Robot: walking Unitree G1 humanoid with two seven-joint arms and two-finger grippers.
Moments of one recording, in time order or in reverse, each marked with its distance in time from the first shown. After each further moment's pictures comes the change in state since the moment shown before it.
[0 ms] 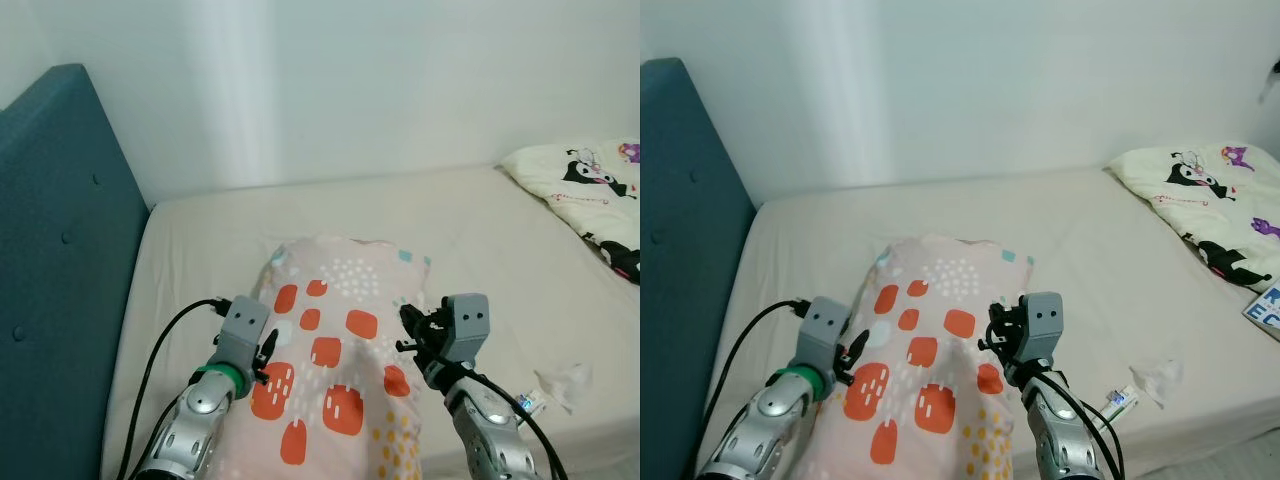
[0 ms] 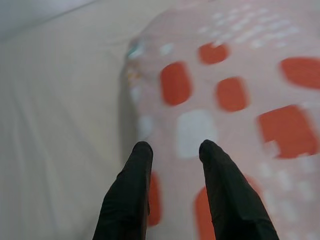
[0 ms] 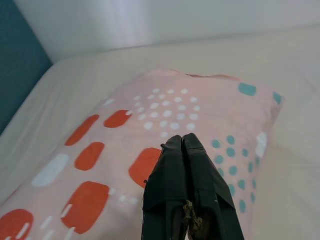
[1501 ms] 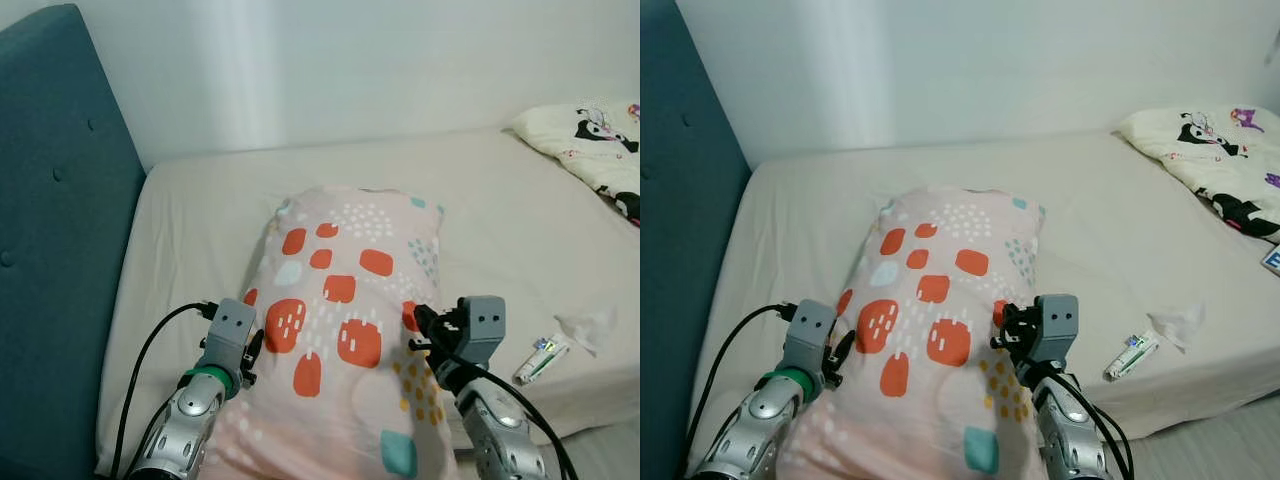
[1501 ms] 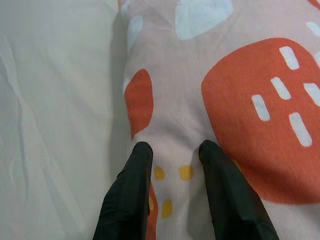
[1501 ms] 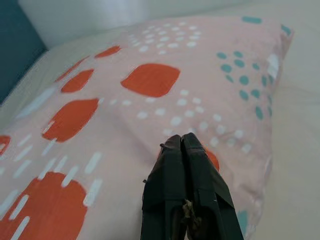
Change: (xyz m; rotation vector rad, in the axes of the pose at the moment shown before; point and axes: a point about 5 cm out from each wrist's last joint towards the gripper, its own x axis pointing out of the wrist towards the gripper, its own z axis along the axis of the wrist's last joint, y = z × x) left arm 0.002 -0.002 0.000 0.015 -0.025 0.010; right arm -0.005 -0.013 0.008 0.052 -0.041 0.001
